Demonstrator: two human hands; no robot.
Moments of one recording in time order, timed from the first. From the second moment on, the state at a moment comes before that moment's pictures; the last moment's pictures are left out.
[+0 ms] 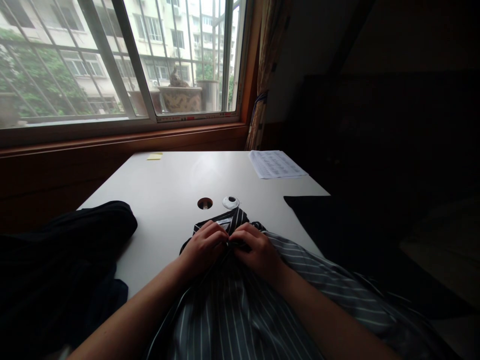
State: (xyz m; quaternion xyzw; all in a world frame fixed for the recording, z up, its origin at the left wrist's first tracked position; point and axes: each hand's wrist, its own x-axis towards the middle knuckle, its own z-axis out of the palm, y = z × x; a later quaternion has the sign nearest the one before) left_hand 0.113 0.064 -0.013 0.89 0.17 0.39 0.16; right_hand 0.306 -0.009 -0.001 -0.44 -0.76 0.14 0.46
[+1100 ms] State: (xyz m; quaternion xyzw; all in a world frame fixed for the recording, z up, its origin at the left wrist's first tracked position) left_hand 0.116 0.061 -0.007 0.92 0.17 0.36 -0.01; right_hand 0.314 0.006 -0.006 -0.56 -0.56 0.37 0.47
